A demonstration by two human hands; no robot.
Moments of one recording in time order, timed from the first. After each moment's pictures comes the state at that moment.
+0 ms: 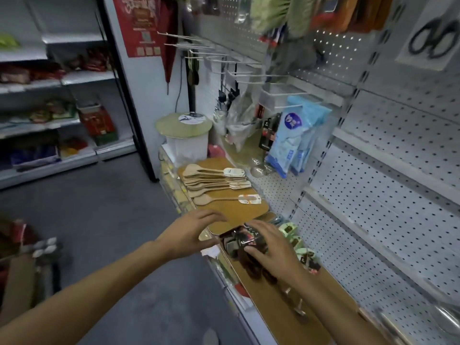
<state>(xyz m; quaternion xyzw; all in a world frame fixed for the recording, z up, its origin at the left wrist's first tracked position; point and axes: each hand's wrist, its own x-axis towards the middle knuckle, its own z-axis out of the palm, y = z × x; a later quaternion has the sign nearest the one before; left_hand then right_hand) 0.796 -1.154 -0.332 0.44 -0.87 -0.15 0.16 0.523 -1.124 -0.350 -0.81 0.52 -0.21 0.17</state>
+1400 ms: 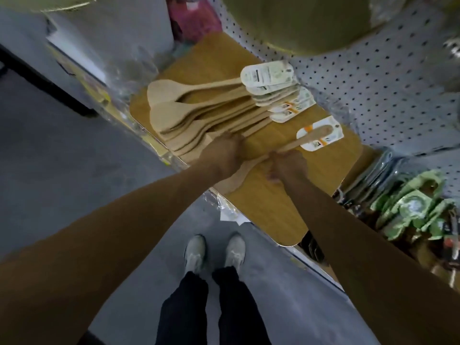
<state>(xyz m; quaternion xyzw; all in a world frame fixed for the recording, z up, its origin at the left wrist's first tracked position) 0.865 -1.703 -0.739 0.45 -0.83 -0.31 -0.06 0.706 -1.633 -0.740 -0.18 0.87 -0.23 0.39</state>
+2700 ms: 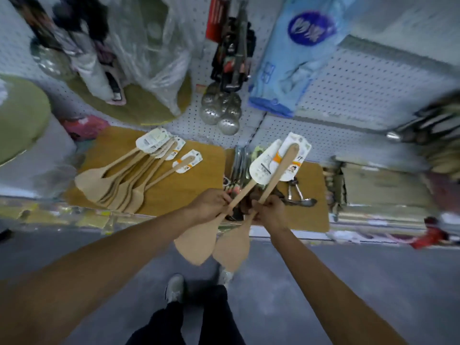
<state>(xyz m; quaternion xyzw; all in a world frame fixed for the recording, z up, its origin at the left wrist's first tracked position) 0.835 -1.521 -0.489 0.28 -0.70 -0.63 -0.16 0.744 -1.350 -0.484 0.01 0.82 -0.50 0.29</state>
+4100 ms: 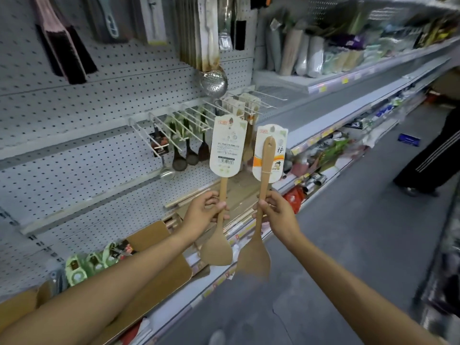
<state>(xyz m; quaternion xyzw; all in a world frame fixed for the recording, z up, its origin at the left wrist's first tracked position) 0.520 -0.940 -0.288 -0.05 -0.71 -0.70 -0.06 0.537 -0.722 -0.284 0.00 0.76 -0.64 -0.03</state>
